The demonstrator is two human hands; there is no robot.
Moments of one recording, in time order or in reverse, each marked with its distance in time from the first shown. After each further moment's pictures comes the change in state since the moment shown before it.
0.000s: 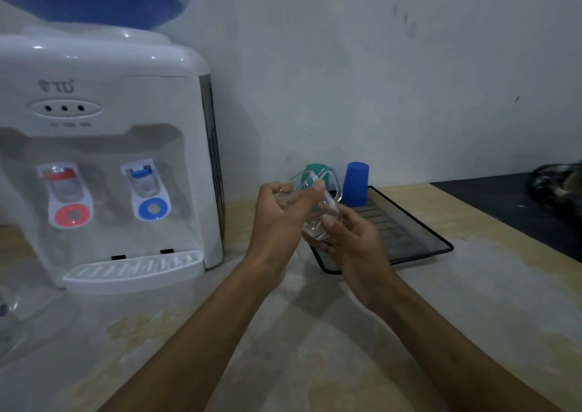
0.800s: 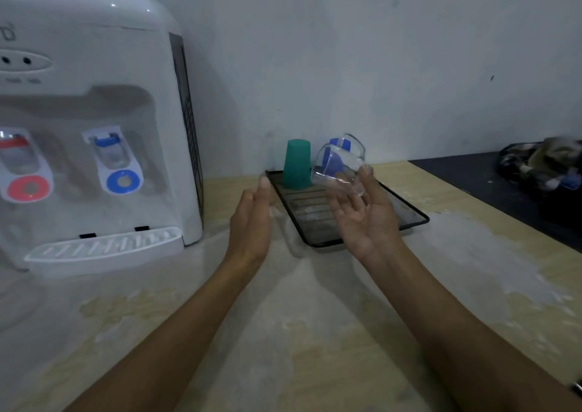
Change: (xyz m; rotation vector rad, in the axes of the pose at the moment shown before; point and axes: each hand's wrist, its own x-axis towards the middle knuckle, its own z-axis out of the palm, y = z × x) left_hand 0.004 -0.066 -0.015 0.183 0.059 0.001; right_hand 0.009 -0.014 -0.023 0.611 0.449 0.088
